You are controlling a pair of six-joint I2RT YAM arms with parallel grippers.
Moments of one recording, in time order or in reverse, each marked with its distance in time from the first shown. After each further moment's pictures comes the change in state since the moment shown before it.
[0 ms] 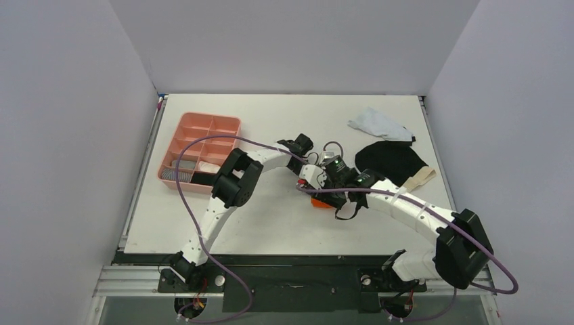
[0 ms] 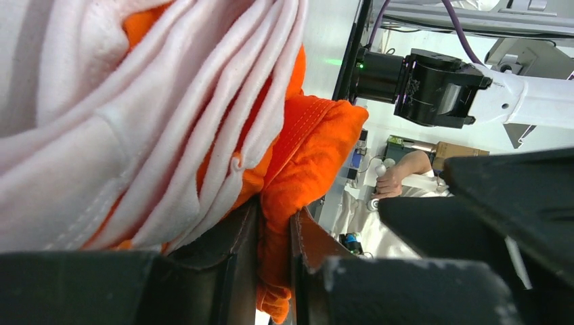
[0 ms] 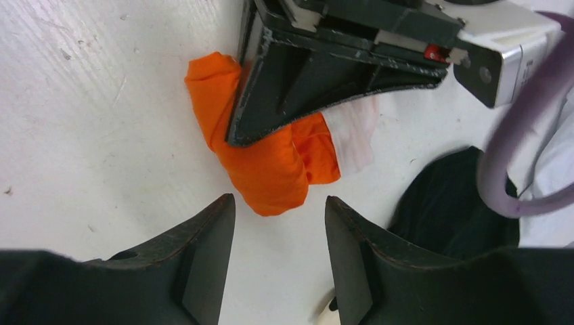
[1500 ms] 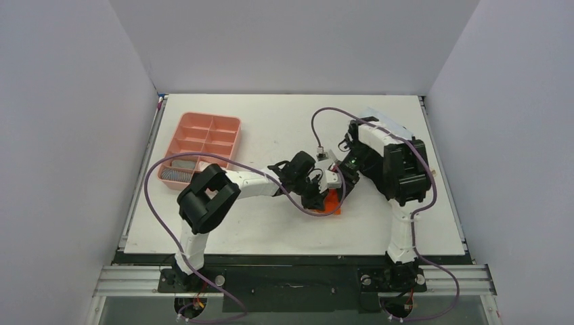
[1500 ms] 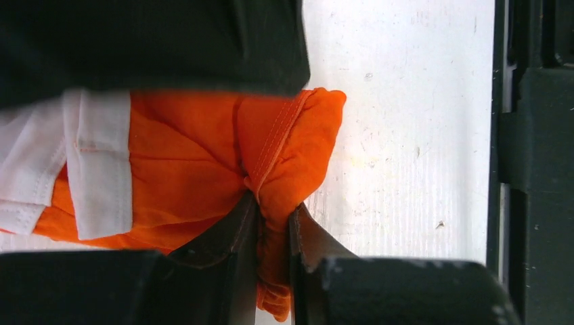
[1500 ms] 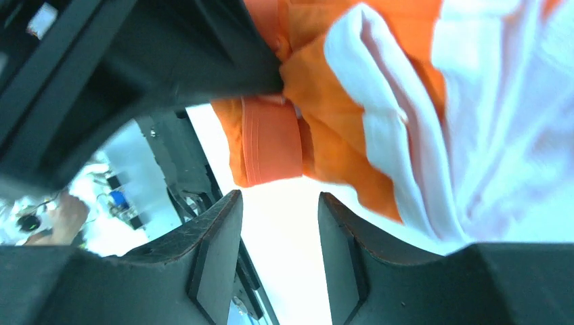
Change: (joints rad) left arm -0.192 -0.535 -0.661 0.565 -0.573 0.568; right arm -0.414 0.860 0.684 -0.876 -0.697 -0.378
